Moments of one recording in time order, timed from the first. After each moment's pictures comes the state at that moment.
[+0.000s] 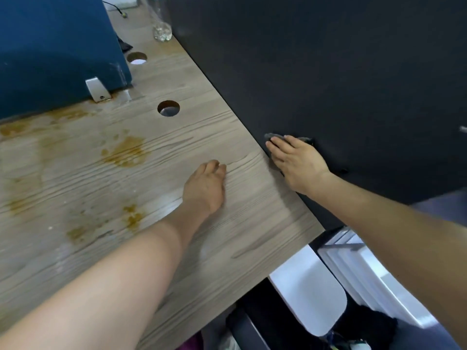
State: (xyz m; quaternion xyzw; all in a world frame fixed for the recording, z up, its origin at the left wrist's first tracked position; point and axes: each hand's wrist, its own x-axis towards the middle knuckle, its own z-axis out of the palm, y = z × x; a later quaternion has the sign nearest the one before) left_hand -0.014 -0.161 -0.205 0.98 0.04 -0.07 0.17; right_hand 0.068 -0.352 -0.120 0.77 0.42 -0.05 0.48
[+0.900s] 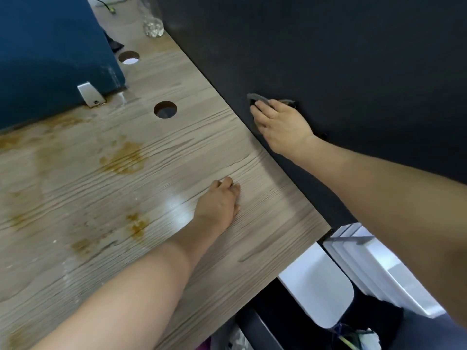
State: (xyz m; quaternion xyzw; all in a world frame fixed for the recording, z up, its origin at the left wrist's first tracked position) left_hand -0.029 -0.179 -0.203 0.98 -0.04 -0.11 0.16; right_hand 0.119 -0.307 -0.109 0.78 0.43 0.05 0.45
